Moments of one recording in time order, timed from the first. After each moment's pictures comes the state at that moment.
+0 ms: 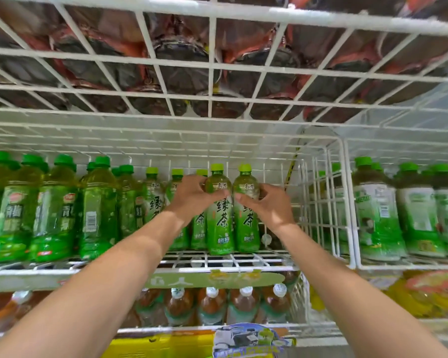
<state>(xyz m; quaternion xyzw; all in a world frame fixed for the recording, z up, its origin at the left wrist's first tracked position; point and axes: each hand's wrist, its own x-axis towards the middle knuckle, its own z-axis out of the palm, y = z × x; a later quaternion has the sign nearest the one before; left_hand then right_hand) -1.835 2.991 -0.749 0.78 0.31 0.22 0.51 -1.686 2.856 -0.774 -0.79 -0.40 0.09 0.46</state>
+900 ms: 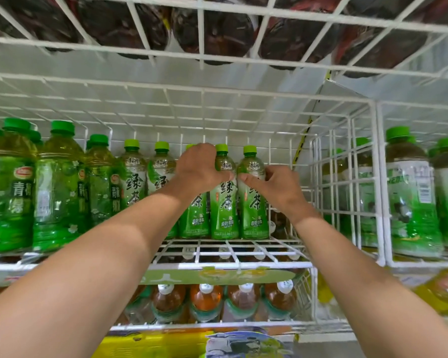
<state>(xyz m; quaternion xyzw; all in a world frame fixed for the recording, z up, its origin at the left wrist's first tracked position) -1.781 3.012 -0.764 0.91 0.36 0.13 0.17 -1.638 2.880 -0.810 -0.83 -0.38 0.07 0.39</state>
